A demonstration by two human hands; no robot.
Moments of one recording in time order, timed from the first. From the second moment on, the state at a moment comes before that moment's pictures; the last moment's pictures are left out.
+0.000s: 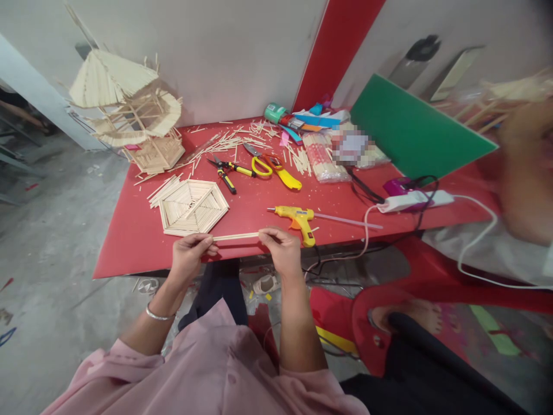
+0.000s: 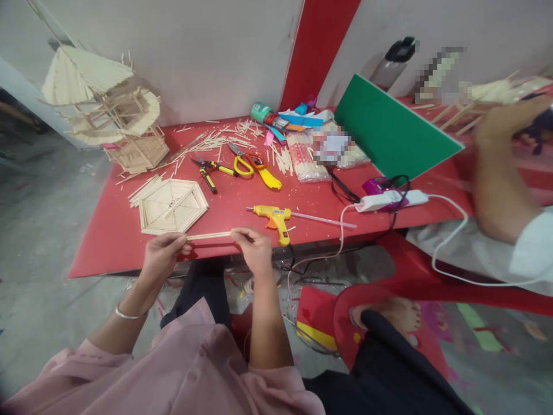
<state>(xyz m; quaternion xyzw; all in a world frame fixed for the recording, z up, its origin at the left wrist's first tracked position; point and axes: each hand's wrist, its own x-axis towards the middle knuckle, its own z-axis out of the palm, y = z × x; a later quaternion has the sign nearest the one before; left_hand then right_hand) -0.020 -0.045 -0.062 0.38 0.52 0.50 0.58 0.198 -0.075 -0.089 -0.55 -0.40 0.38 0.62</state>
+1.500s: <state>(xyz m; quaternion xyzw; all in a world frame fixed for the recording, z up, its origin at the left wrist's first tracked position) -0.020 -0.046 -0.063 0.39 0.51 0.49 0.59 0.198 -0.074 -0.091 -0.57 -0.39 0.38 0.62</state>
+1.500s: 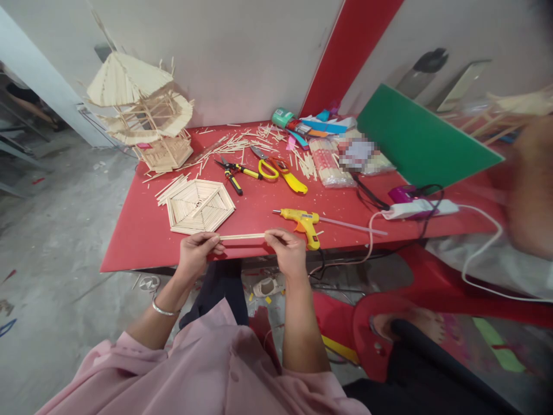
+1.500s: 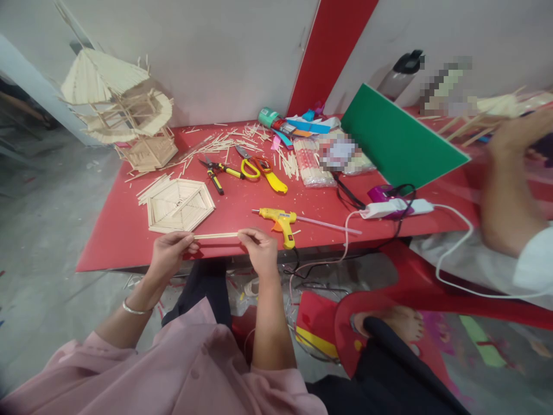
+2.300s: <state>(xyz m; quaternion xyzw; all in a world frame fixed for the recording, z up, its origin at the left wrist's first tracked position) -0.015 -0.048 -0.061 0.38 0.50 0.50 0.60 0.194 -0.072 -0.094 -0.56 -0.39 0.37 0.63</state>
